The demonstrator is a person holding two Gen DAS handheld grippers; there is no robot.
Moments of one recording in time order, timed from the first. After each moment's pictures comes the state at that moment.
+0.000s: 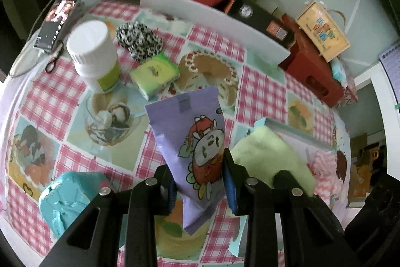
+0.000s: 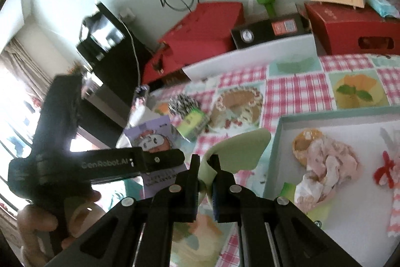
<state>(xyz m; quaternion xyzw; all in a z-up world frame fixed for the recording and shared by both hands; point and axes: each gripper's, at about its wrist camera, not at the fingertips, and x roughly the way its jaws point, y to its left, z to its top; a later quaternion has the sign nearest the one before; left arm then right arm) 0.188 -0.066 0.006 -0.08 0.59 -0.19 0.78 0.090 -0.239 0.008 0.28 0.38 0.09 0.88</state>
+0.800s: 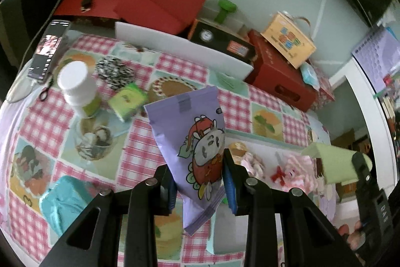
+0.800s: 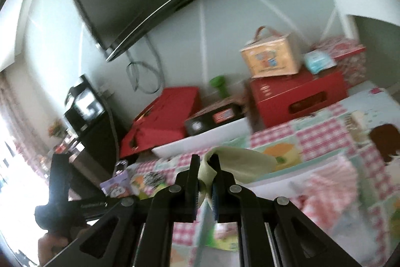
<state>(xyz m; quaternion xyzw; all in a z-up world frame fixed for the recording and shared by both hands) 0.166 -0.097 0.040 -0.07 0.53 -0.25 0.81 -0.002 -0.336 0.099 0.28 0.23 -0.07 0.93</state>
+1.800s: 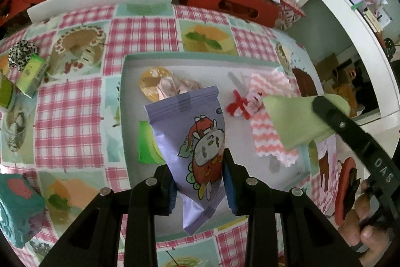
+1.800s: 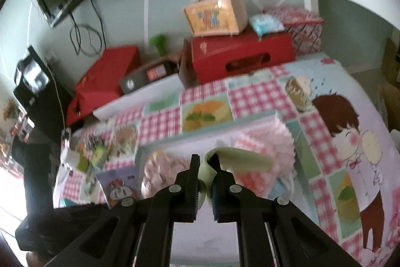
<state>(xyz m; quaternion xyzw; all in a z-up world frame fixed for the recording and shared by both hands) 0.101 -0.209 -0.014 0.05 0.60 -0.36 0.71 -0.011 -0.373 0.054 0.25 0.40 -0.16 0.87</state>
